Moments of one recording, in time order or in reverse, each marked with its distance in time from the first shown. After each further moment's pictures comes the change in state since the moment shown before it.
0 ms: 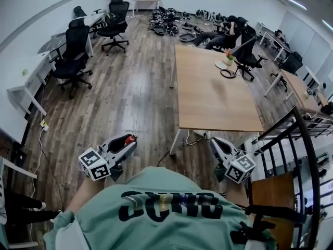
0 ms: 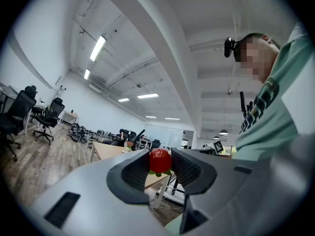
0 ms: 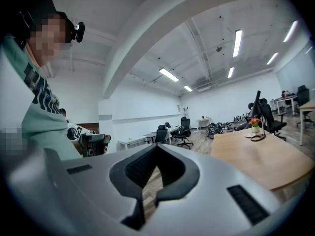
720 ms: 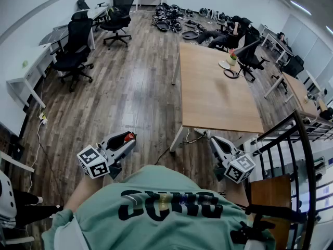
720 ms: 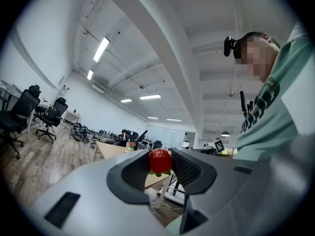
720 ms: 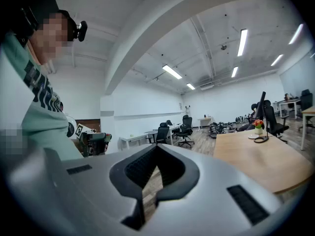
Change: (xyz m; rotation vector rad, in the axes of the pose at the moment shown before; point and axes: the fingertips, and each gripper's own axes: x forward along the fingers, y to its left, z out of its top) left arm -0.022 0.023 0.002 -0.020 -0.013 0.022; right arm 0.027 0.019 0.000 -0.039 0.030 0.015
